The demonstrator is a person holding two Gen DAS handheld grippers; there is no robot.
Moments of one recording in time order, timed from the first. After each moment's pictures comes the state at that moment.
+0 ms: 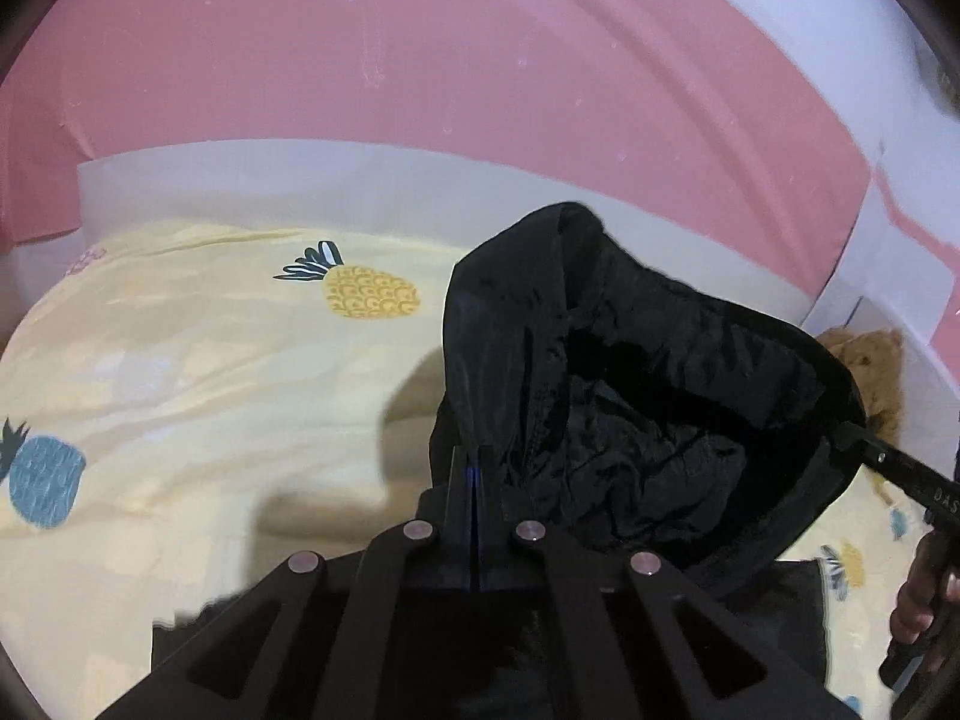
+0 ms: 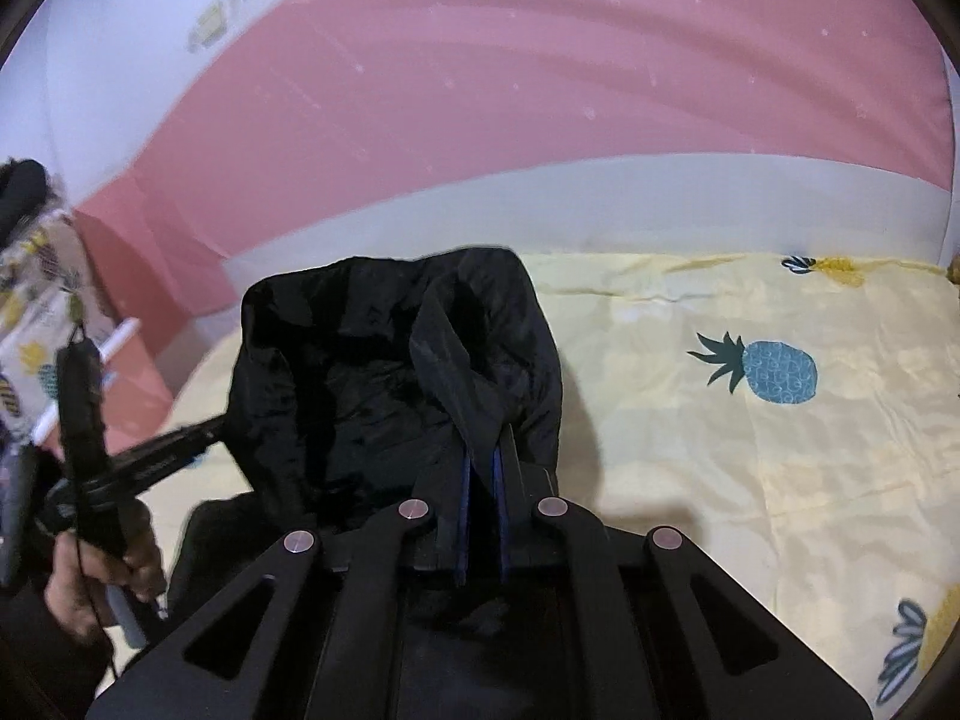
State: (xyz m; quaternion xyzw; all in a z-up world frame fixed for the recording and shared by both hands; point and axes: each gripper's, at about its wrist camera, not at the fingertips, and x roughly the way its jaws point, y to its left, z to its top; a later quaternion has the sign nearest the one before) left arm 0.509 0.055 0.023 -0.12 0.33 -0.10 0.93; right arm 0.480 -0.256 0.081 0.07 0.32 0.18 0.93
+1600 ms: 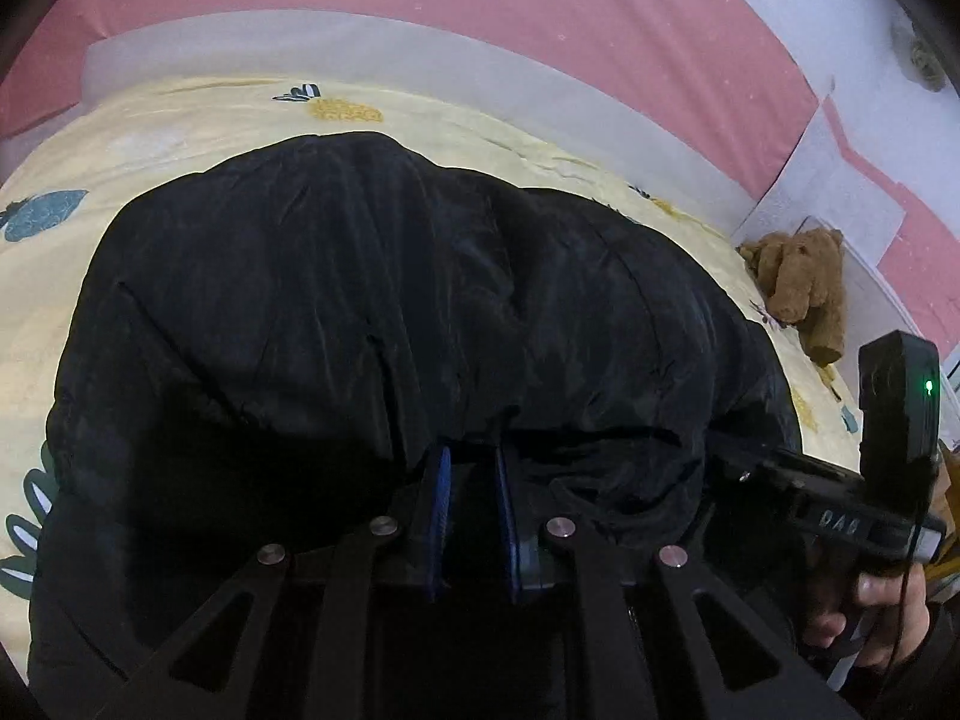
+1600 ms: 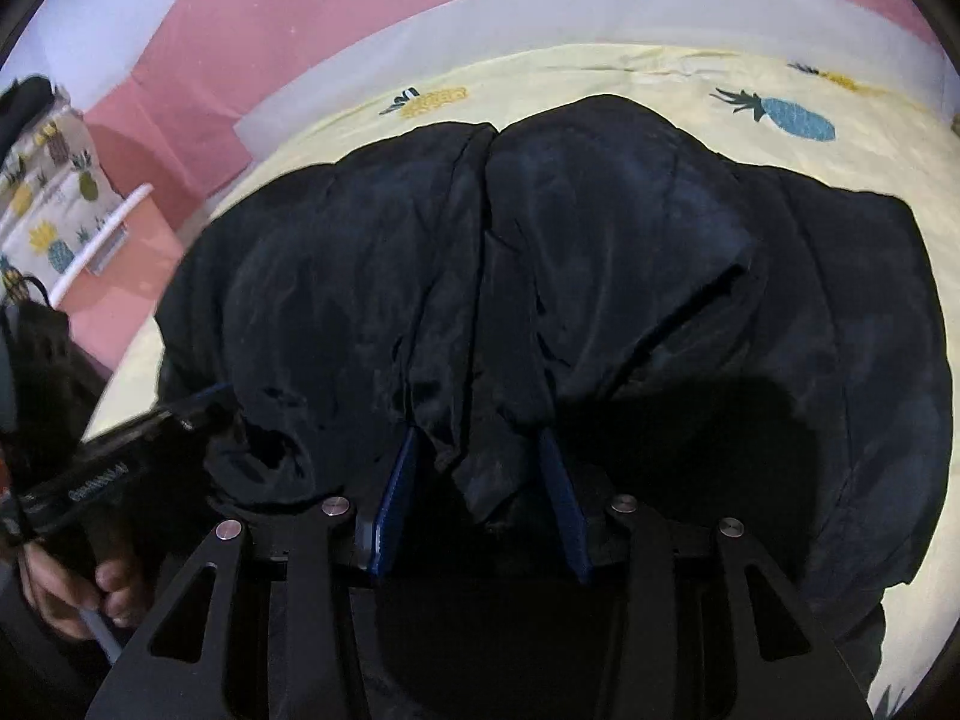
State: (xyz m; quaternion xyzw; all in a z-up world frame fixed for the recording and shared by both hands) left arm 0.351 0.030 -0.085 -0.13 0.41 -0.16 0.89; right arm 0.362 -0.219 -0.068 0.07 0.45 0.19 0.87
